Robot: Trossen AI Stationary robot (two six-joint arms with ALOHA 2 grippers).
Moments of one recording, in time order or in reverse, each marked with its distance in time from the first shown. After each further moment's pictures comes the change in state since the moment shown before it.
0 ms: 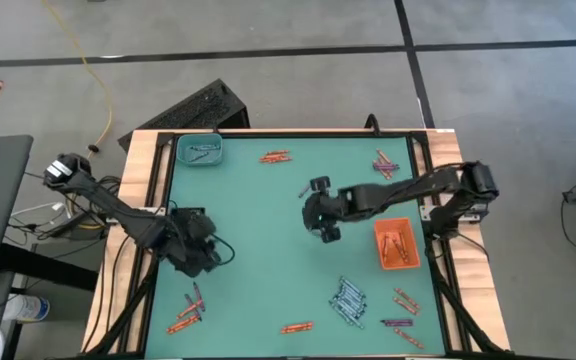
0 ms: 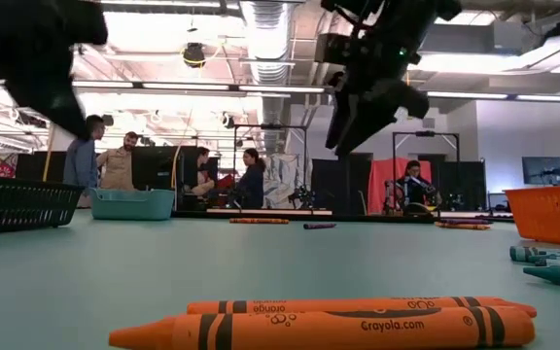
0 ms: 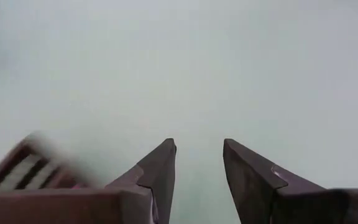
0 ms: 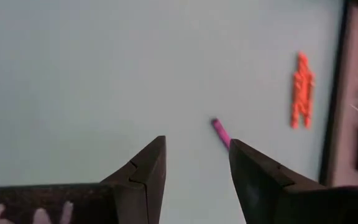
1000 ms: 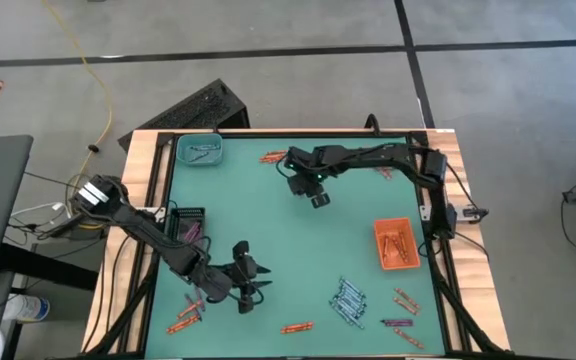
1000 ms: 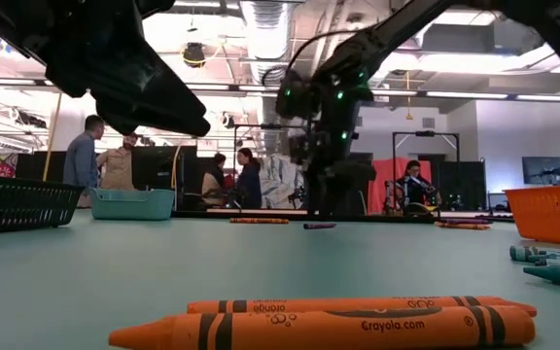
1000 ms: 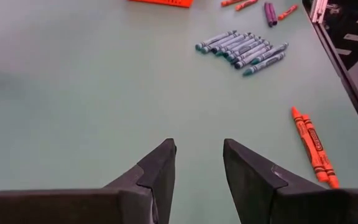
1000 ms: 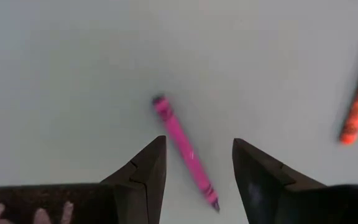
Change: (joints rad) left arm -0.013 0.474 0.002 1.095 0.006 0.579; right arm -0.369 0.401 0.296 -0.132 -0.289 -0.372
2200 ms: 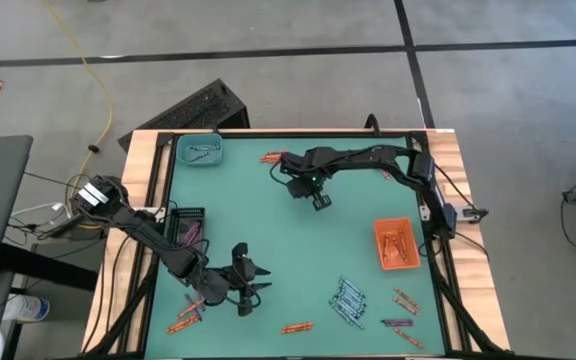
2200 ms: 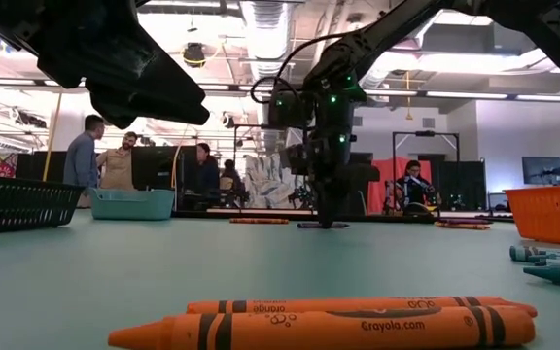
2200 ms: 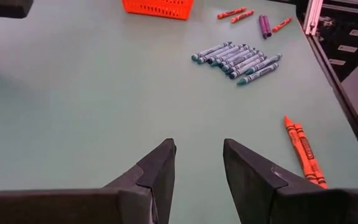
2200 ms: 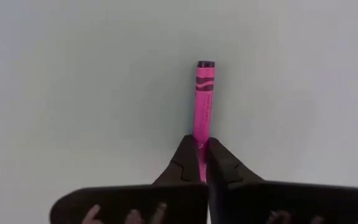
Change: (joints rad) left arm -0.031 0.002 0.000 0.034 -0.046 0.006; right arm 0.044 0.079 0.089 -0.152 -0.001 0.057
